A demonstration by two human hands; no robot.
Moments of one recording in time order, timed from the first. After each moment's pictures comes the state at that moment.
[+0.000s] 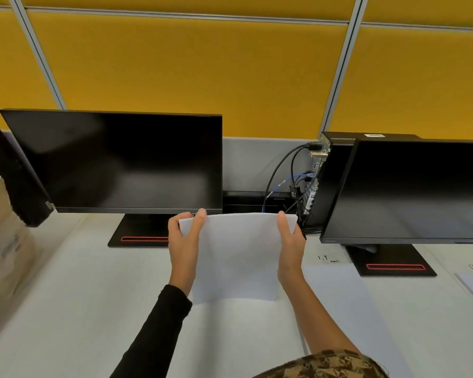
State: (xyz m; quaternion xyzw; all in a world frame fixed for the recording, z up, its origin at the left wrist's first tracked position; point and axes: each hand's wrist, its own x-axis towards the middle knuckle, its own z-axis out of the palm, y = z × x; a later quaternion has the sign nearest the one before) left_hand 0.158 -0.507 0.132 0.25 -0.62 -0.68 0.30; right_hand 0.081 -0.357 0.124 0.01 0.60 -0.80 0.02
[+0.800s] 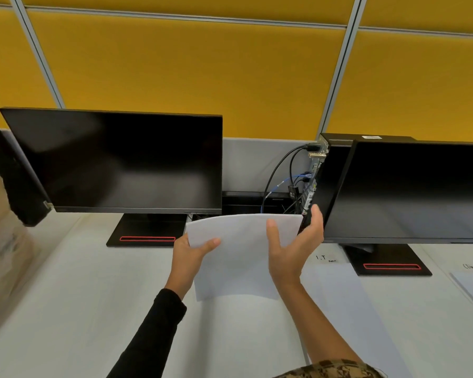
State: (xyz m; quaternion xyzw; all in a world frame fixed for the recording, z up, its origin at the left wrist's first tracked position) left_hand 0.167 -0.509 0.118 0.20 -0.64 -0.71 0.21; right_hand 0.103 -0.360 0.130 -0.08 0.73 -0.61 -0.29
